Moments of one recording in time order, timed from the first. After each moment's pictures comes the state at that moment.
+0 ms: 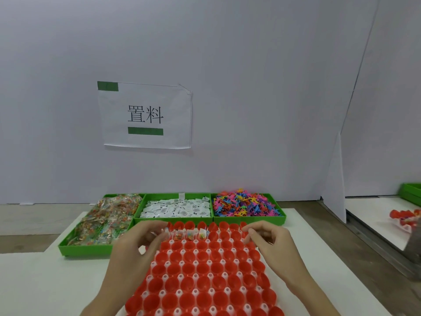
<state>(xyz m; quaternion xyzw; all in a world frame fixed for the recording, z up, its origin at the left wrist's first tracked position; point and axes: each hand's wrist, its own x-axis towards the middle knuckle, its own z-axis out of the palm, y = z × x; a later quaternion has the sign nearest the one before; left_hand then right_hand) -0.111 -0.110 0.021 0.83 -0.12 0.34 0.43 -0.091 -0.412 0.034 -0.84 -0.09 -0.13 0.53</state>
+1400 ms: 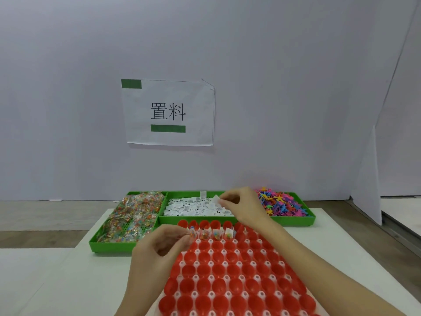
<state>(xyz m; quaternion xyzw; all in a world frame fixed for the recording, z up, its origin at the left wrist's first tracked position) -0.122 -0.095 0.020 0.74 -0.06 0.25 0.63 0.010 -0.306 0.066 -0.88 -0.18 -0.10 0.43</state>
